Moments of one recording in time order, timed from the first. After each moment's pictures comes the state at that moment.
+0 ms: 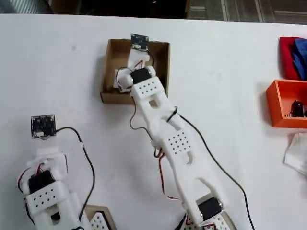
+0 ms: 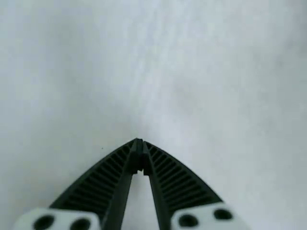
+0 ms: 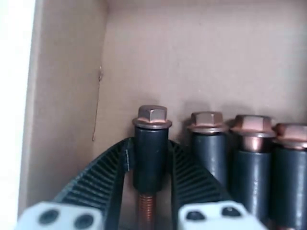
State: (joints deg) left arm -37.5 -71.1 88.6 49.3 -17.6; right arm -30.8 75.2 -79.3 71.6 -28.0
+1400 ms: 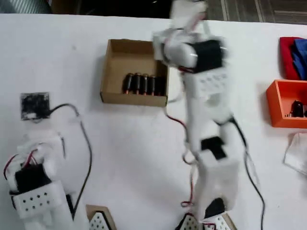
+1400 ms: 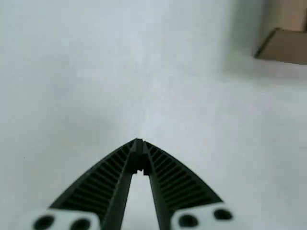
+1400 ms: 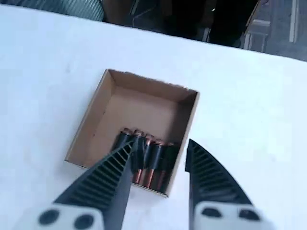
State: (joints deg) left arm -25.3 -71.1 56.7 73.4 -10.8; right arm -18.7 19.9 -71.4 100.0 -2.2
